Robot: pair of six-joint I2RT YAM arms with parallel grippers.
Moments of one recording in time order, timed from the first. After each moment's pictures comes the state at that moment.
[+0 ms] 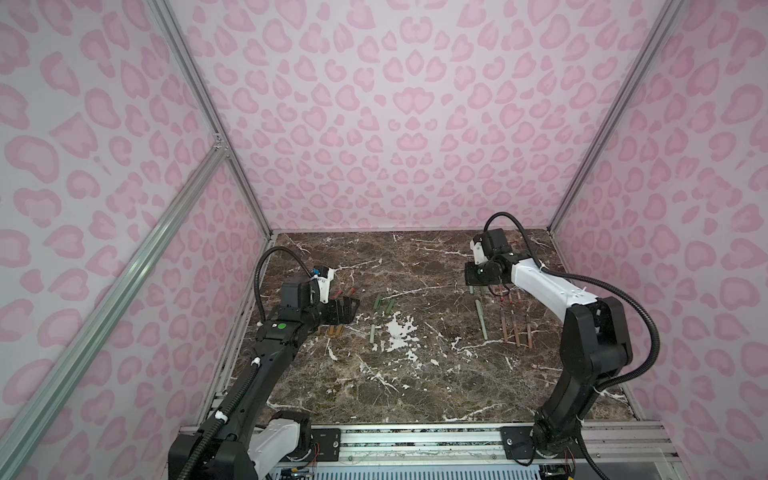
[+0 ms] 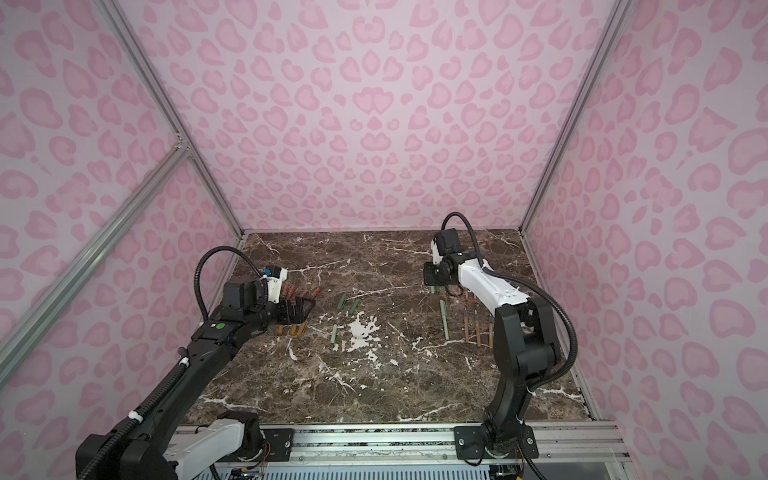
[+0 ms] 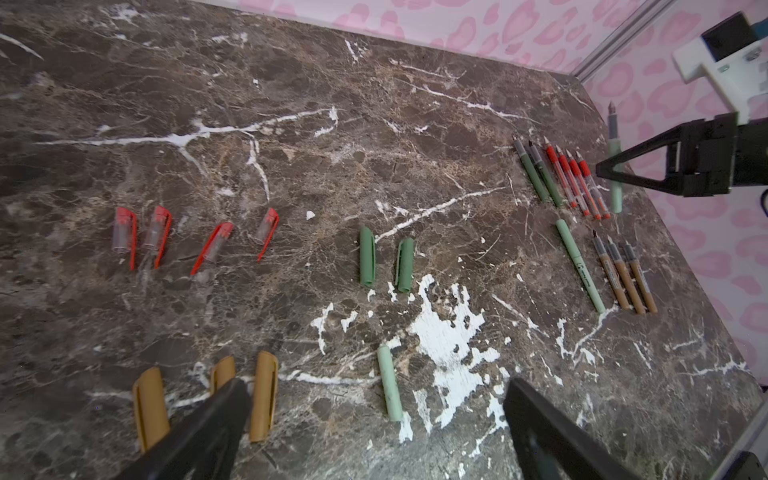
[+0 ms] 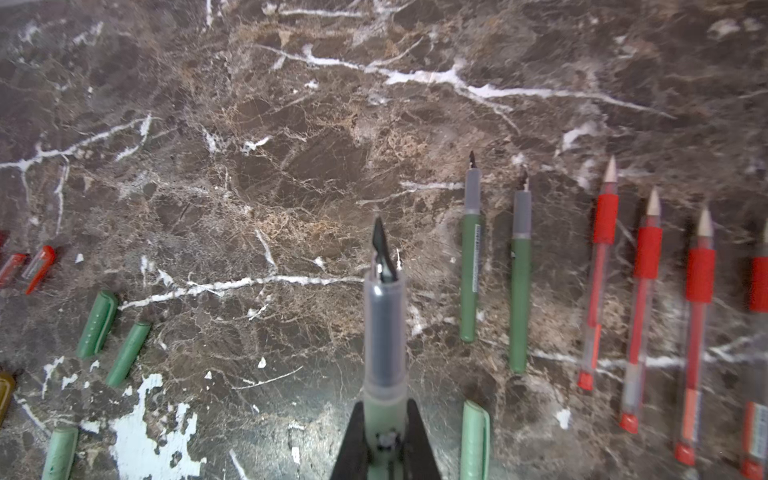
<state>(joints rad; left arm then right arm) -0.10 1.05 0.75 -0.37 0.38 -0.16 0.27 1.85 1.43 -0.62 -0.11 0.24</state>
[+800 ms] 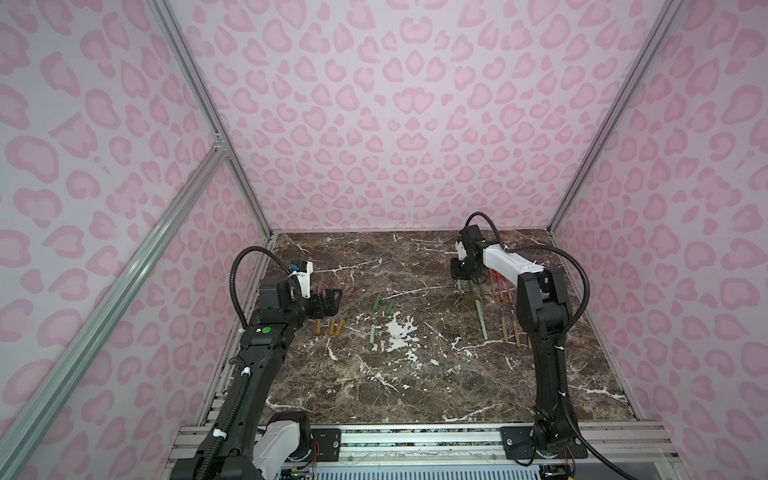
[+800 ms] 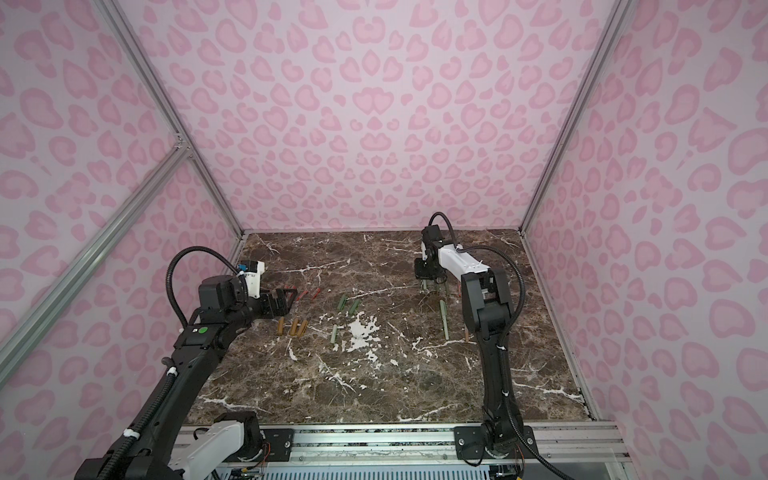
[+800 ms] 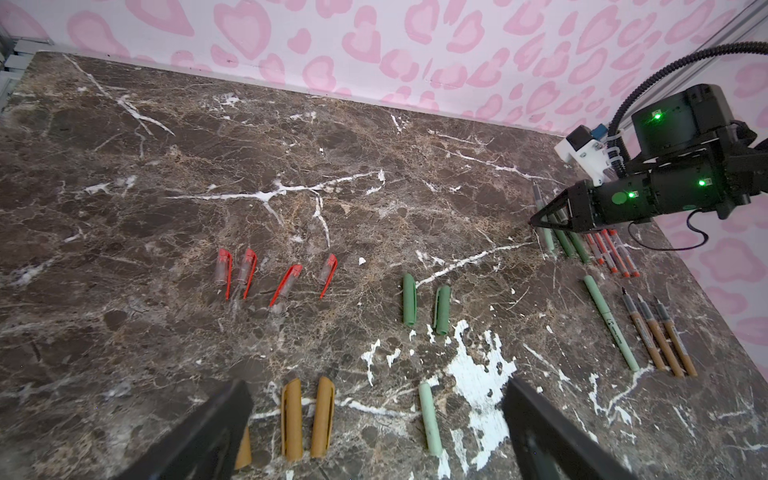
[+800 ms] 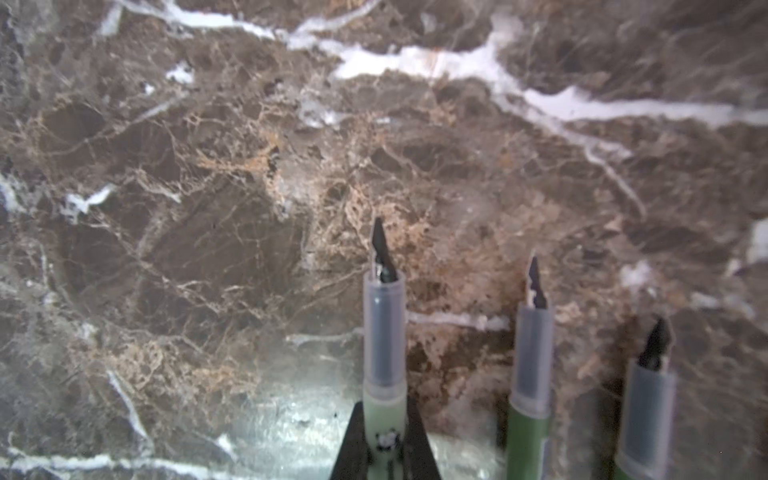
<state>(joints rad) 0.02 1.00 0.76 -0.35 0.39 -0.14 0.25 2.31 1.84 -0.72 -0.09 0.23</state>
